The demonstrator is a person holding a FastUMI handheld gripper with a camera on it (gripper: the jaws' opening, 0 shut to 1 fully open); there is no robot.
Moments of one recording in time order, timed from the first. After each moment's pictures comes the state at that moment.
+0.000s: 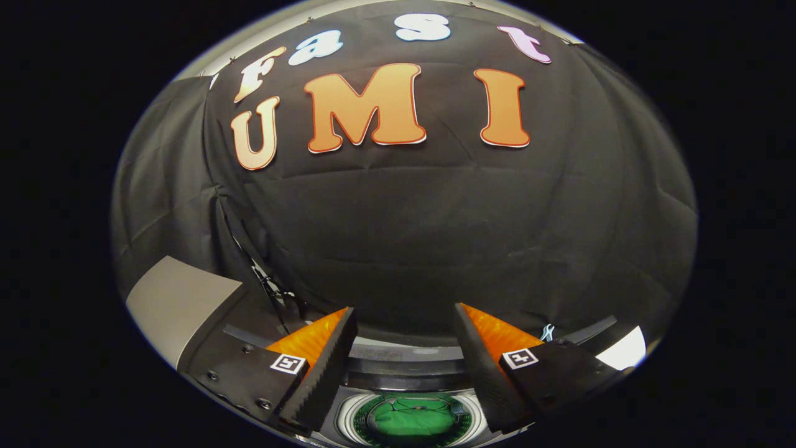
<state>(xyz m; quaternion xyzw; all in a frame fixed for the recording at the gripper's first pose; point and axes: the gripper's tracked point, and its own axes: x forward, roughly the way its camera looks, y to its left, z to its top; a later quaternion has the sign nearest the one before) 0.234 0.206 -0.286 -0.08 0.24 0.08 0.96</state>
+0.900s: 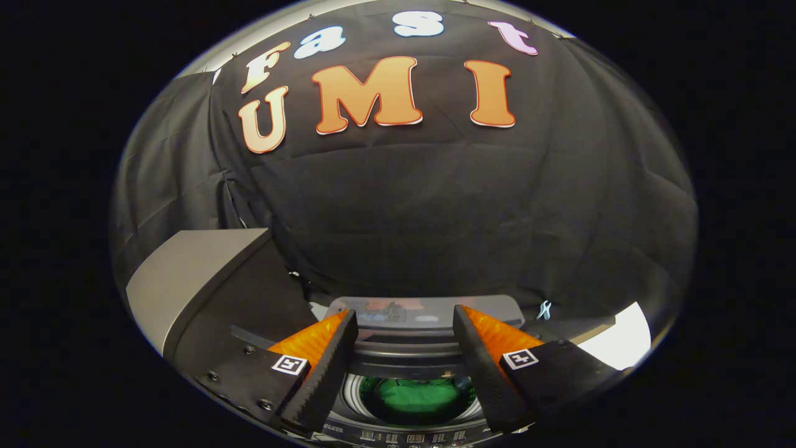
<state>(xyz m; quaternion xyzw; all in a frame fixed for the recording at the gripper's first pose) 0.128 0.192 -0.326 -0.07 0.29 0.08 0.95</state>
